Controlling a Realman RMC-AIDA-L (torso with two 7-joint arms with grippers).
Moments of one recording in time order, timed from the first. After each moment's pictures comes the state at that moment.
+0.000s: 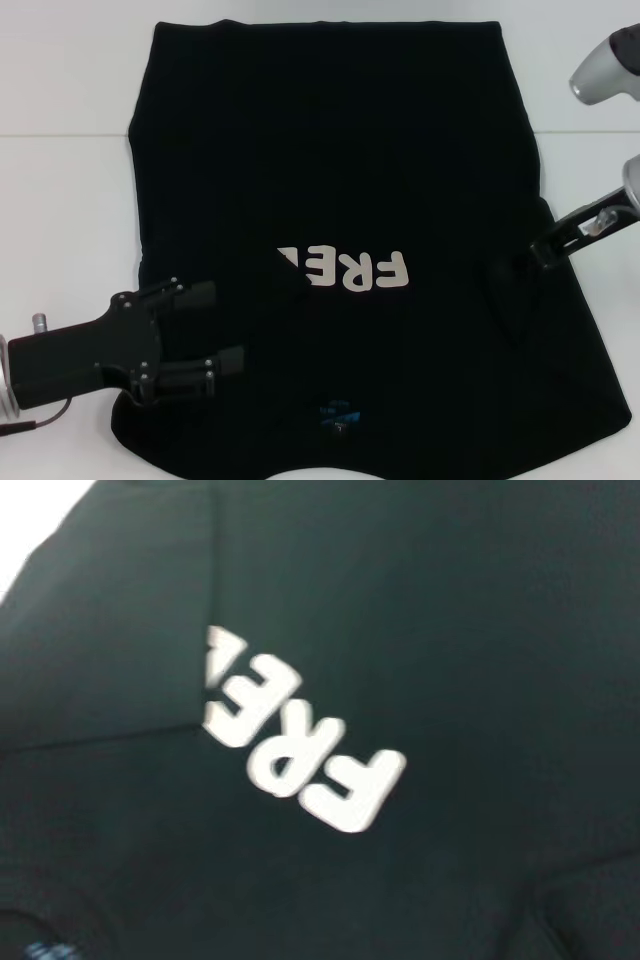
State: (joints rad) left arm -0.44 -2.06 0.42 0.52 2.08 1.76 -1.07; right arm 0.88 2.02 -0.86 -0.85 -2.66 -1.48 2.29
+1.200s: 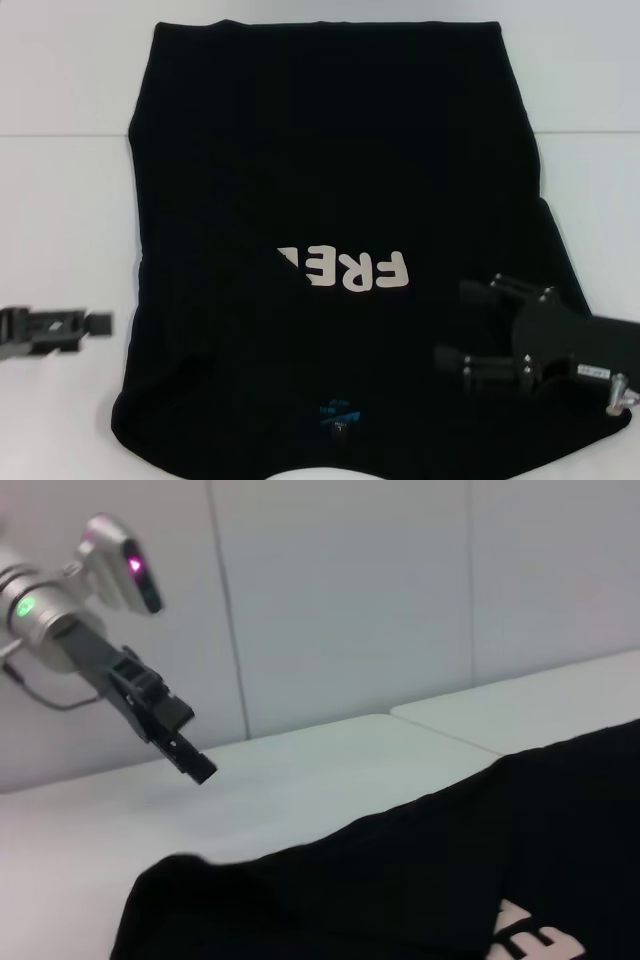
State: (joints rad) left arm -0.47 -1.91 0.41 0.73 2.34 1.77 -2.22; right arm 0.49 2.09 -0.62 -0.51 -2.00 -1.53 1.02
